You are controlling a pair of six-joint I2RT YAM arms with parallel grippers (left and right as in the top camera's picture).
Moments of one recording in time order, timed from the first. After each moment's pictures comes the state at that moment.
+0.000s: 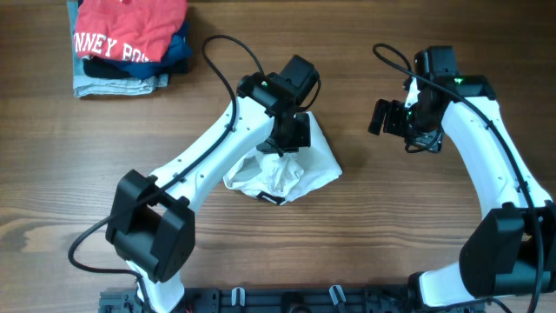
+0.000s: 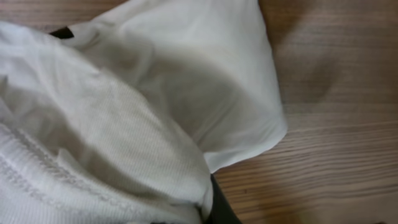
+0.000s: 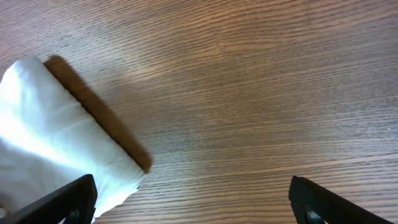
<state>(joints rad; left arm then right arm) -0.64 1.90 1.61 -1.10 0.13 -0.64 0.04 1.67 1.31 -1.05 -0.12 0.31</state>
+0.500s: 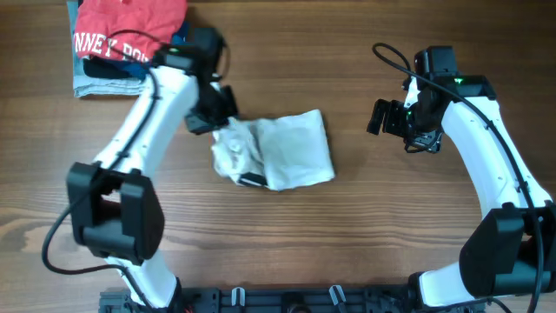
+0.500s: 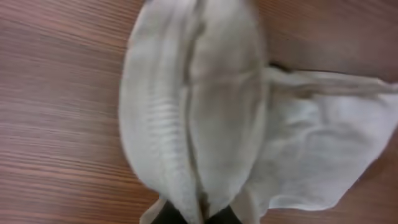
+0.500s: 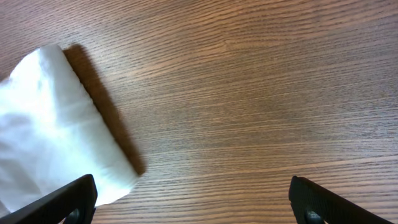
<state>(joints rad) -0.24 1.90 1.61 -1.20 0.14 -0.54 0.04 1.67 1.31 -1.05 -0.13 0.31</state>
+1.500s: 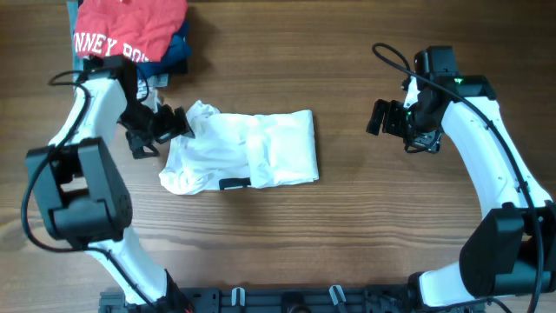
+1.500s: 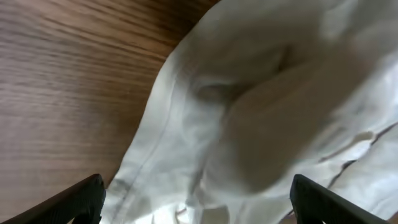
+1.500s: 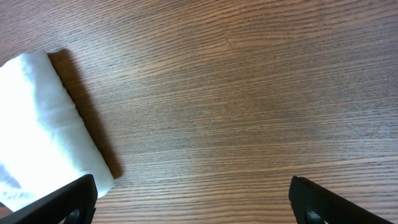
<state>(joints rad) 0.16 2.00 1.43 -1.10 0.30 -0.17 0.04 1.67 1.31 -1.05 -0.14 0.31</state>
